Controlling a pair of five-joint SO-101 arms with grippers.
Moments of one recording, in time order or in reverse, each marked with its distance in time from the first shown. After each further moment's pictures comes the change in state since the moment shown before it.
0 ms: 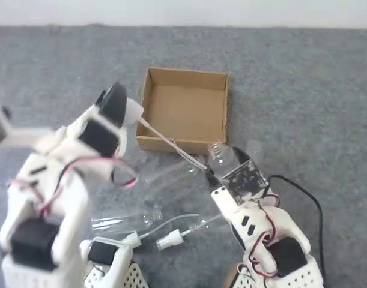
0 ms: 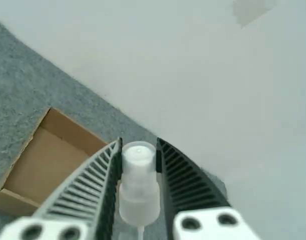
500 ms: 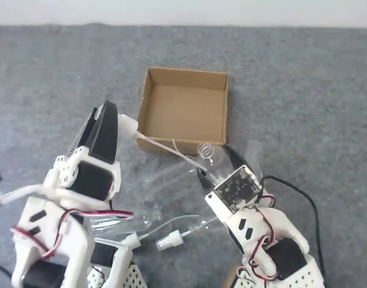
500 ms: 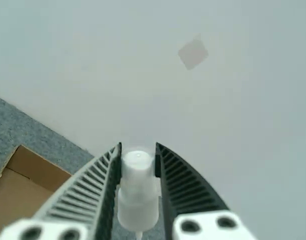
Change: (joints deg) left arm 0.0 -25.1 22.9 -12.9 0.0; right arm -2.9 -0.1 0.3 -3.6 4.3
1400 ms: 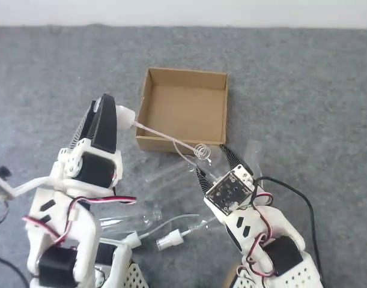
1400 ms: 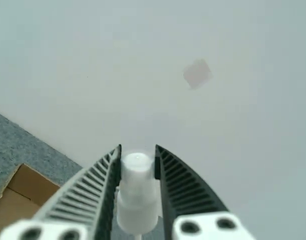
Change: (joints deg) left arm -3.1 -2.0 9.3 -10.4 0.0; right arm 0.1 0.1 2.4 -2.4 4.7
